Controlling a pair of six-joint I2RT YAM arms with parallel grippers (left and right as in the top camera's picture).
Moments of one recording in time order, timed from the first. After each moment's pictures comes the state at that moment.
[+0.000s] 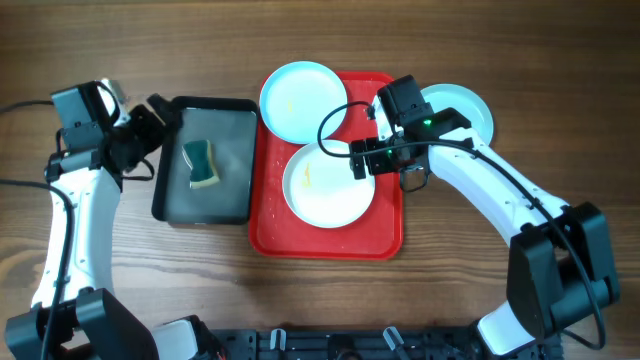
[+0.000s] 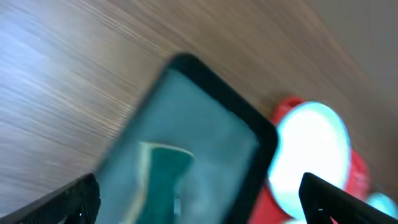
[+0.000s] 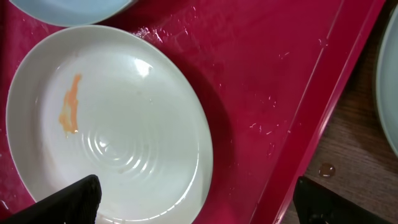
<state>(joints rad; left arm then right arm) 0.30 1.47 1.06 -0.52 0.30 -0.42 0.42 1.75 1.20 -0.72 -0.16 0.21</state>
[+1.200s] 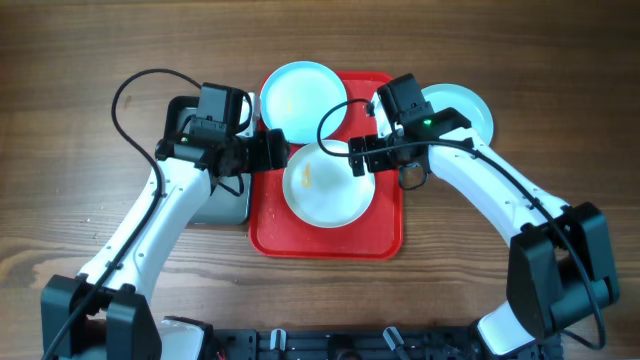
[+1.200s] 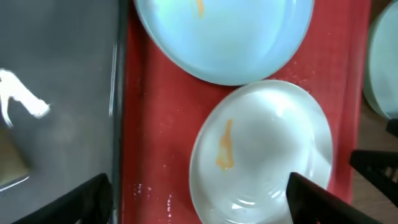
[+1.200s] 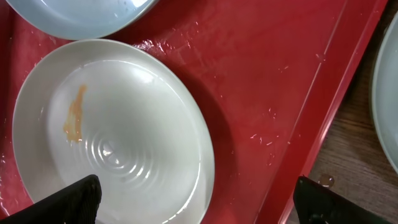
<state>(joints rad) -0.25 1.51 1.06 -0.65 0.20 -0.36 0.42 1.75 1.20 -0.69 -0.16 0.21</state>
